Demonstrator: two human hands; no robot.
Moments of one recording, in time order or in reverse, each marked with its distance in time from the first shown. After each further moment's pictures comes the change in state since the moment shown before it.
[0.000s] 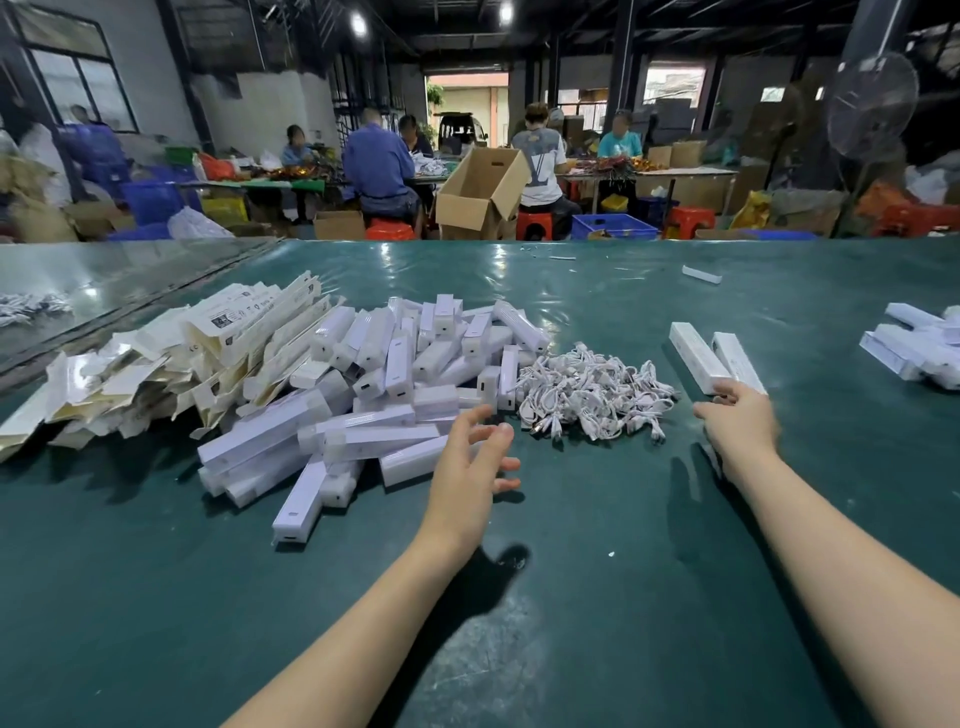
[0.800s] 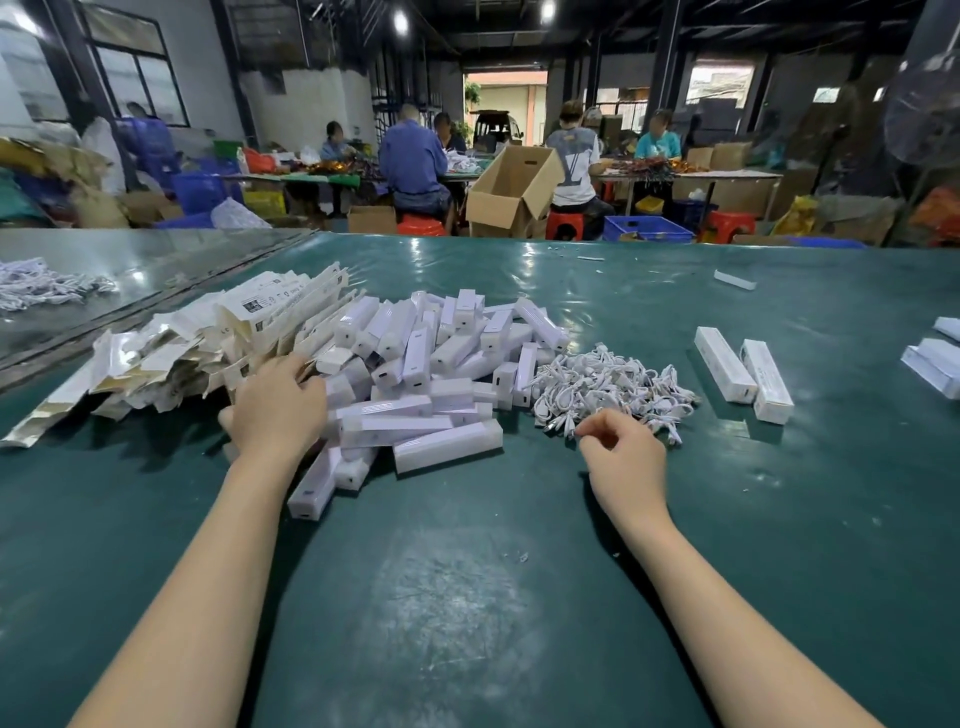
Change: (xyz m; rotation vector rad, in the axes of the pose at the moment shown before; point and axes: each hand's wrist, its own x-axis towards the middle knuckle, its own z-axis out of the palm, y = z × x) left_hand 0.043 0.050 -0.137 1.235 0.582 -0.083; right_hand -0.104 -0.021 0.050 0.048 -0.296 -0.391
